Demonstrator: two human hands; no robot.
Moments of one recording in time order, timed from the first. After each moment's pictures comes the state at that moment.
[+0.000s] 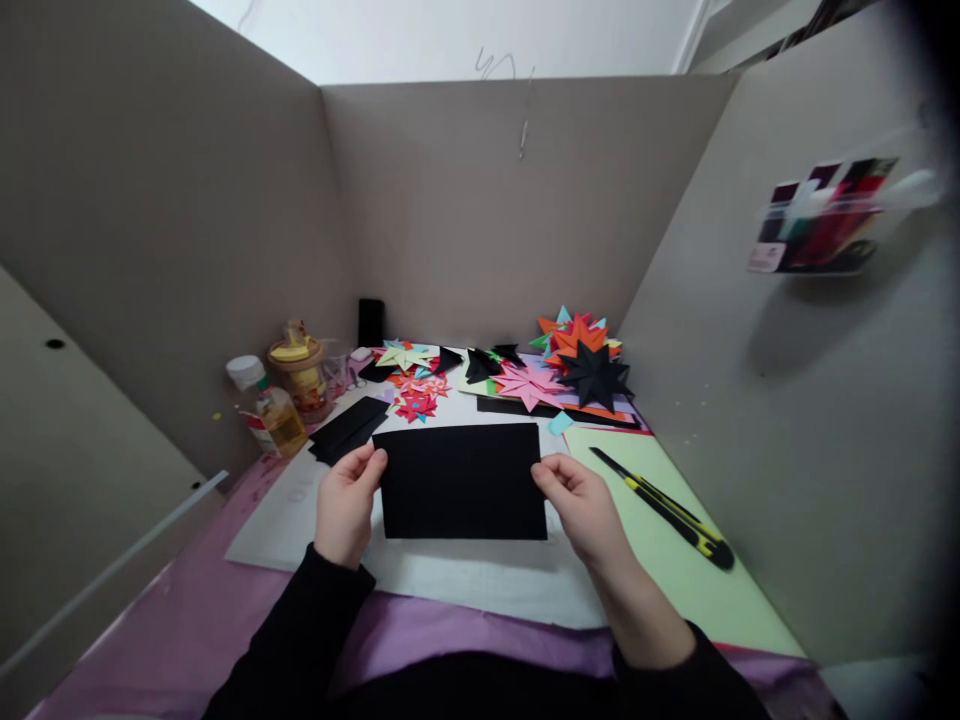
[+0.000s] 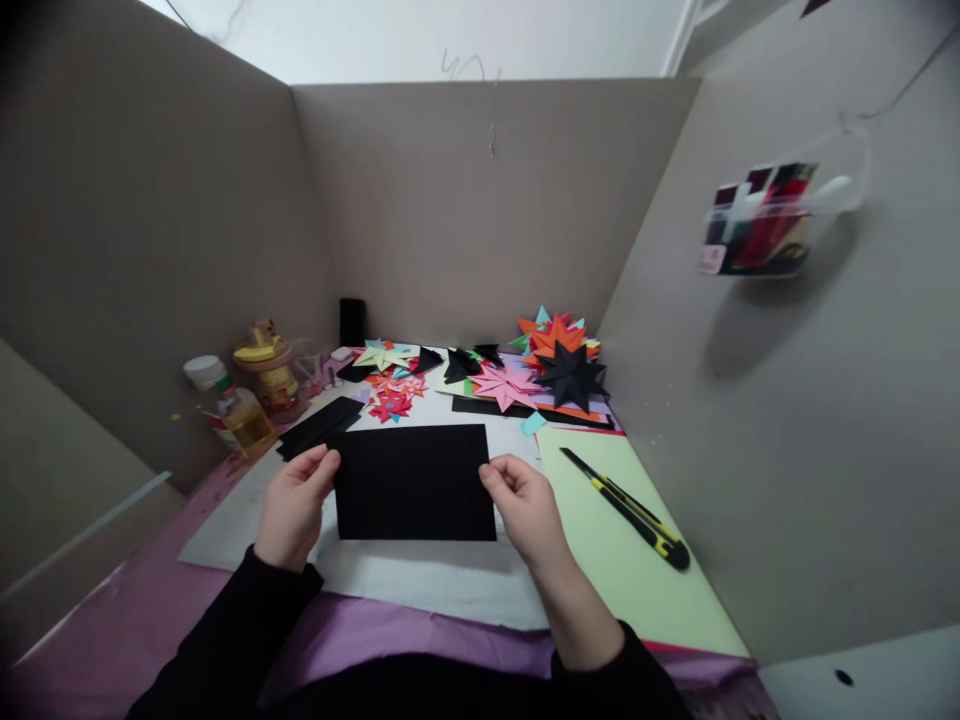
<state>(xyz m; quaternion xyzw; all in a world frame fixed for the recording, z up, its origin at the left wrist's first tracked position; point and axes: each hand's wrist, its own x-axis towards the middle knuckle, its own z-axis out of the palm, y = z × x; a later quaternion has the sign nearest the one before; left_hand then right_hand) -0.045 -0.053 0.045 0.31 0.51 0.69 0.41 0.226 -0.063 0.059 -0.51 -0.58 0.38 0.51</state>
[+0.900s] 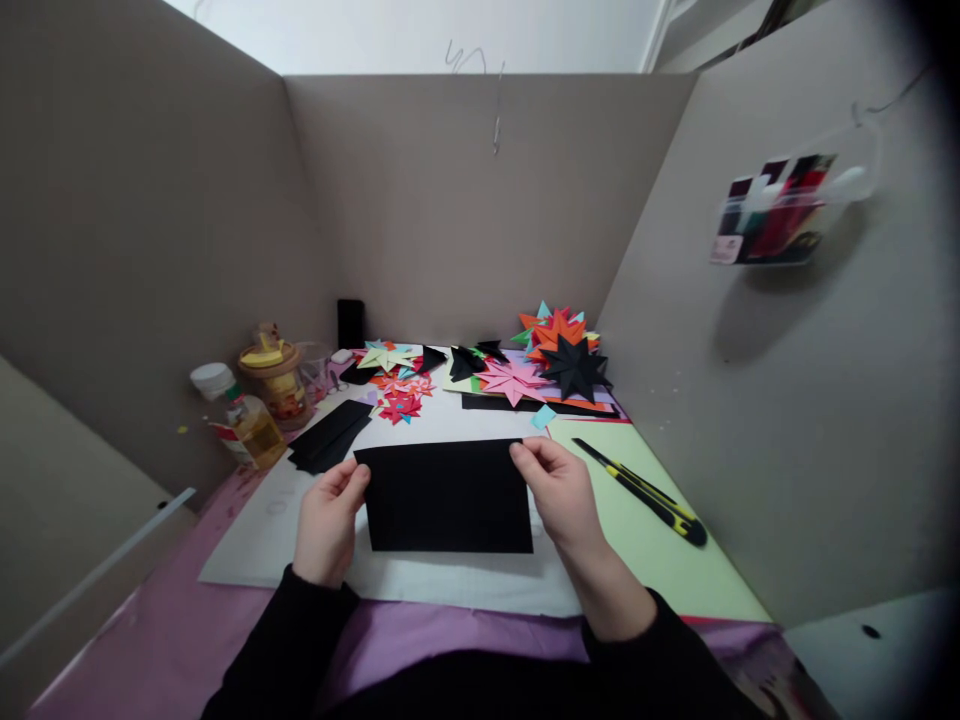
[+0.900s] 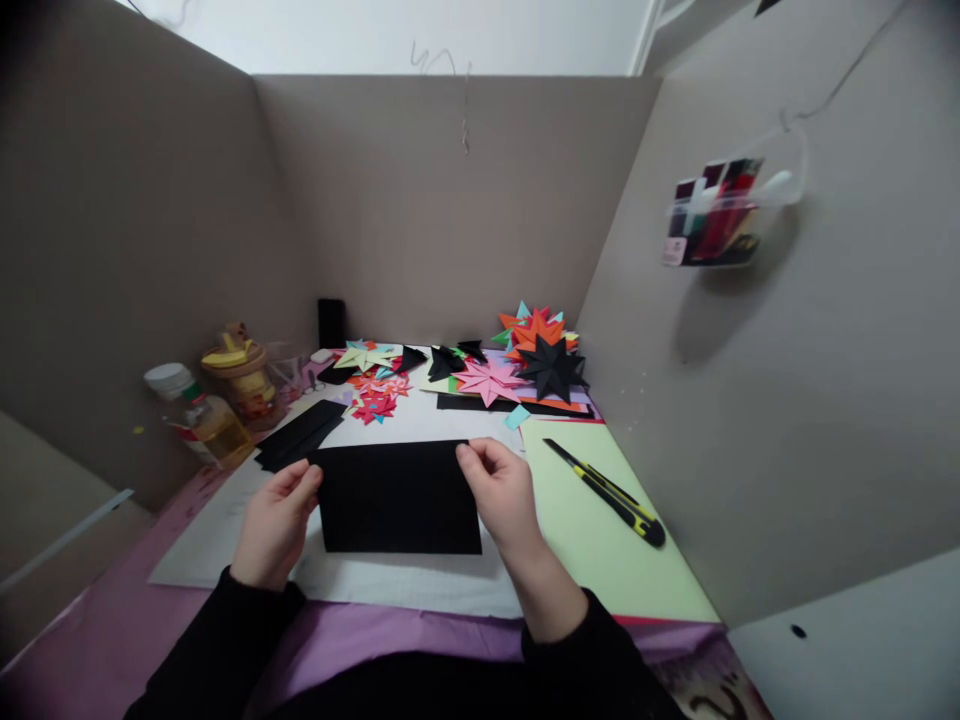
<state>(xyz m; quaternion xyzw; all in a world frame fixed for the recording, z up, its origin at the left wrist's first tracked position) -0.046 -0.059 0.039 0.26 0.51 0.68 0.46 0.207 -0.064 0.083 -0.51 -0.56 0.32 0.58</state>
